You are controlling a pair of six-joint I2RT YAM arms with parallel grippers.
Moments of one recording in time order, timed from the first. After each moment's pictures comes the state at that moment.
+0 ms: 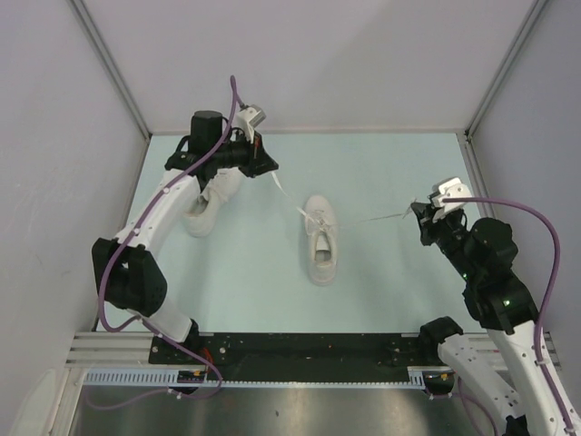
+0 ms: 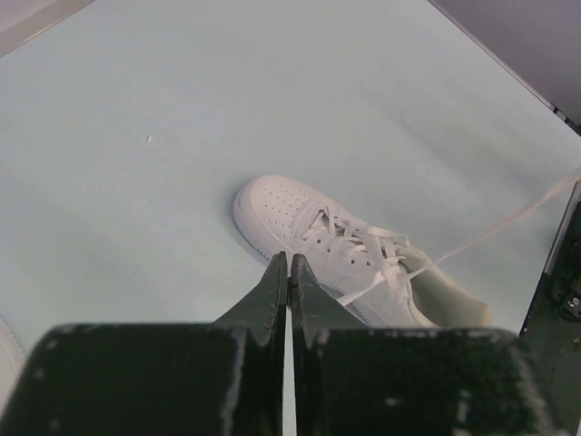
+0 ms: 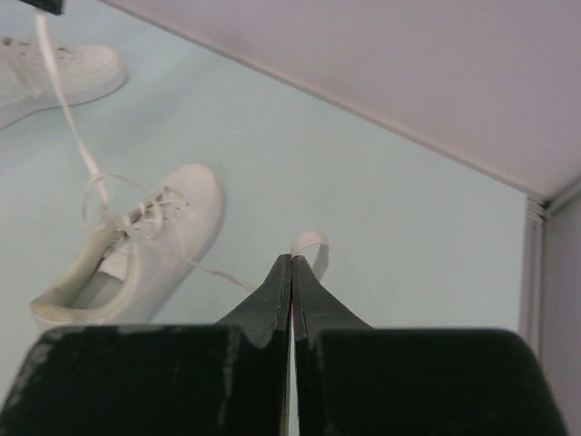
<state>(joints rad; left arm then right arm) -0.27 1.59 1.46 -0.39 0.72 0.04 0.38 0.58 0.92 -0.45 -0.07 -0.19</state>
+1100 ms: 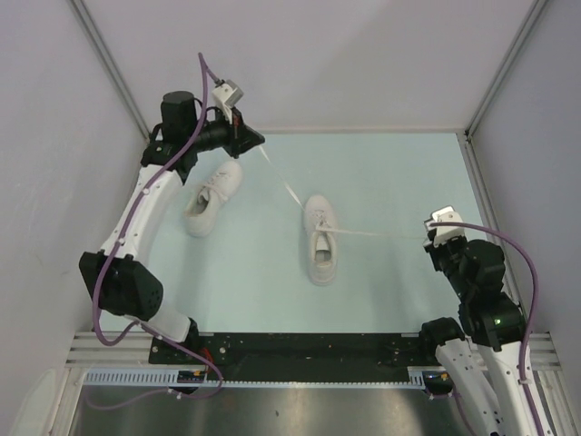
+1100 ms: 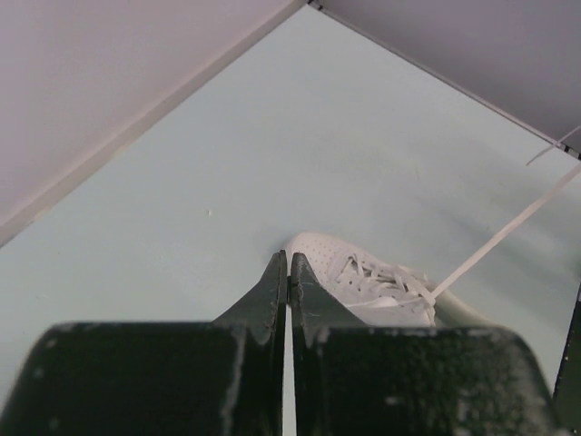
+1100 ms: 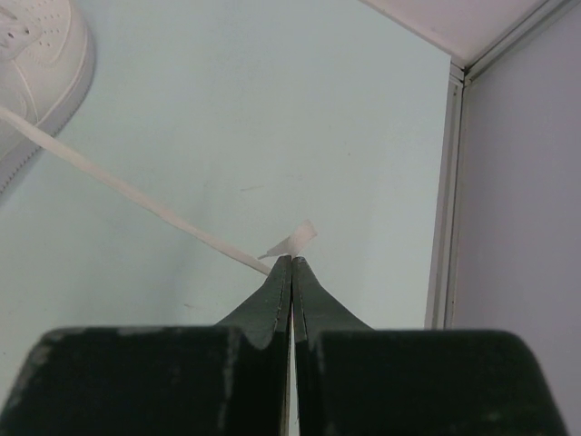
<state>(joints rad) -0.19 1.56 1.59 -0.36 0.79 0.09 0.21 0.38 0.72 -0.64 0.06 -0.37</state>
